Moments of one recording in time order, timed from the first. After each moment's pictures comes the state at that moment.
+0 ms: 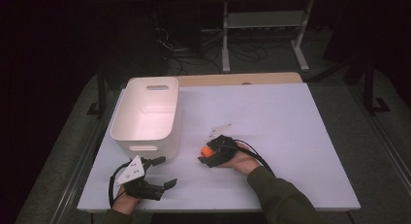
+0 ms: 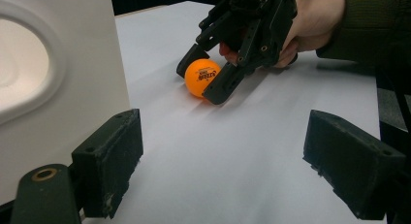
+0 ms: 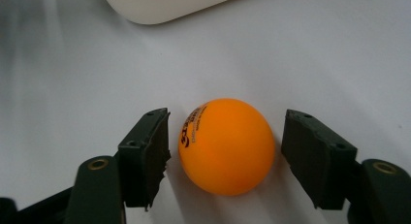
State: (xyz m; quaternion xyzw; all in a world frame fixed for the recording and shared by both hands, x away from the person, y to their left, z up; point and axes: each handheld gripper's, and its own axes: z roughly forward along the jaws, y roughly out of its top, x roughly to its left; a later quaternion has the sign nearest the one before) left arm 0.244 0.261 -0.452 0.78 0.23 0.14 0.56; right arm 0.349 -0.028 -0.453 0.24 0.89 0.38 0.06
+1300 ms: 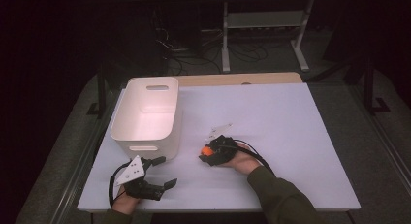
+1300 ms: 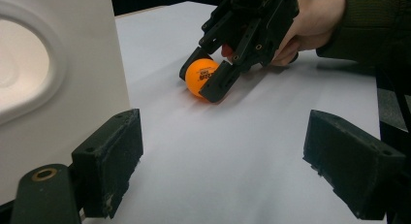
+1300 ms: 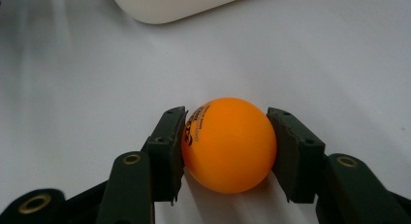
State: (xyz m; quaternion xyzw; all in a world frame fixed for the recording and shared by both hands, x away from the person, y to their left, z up) left arm 0.244 0.261 -0.452 0.78 0.23 0.14 0.56; right arm 0.348 -0.029 -0.451 0.23 0.89 0.39 0.06
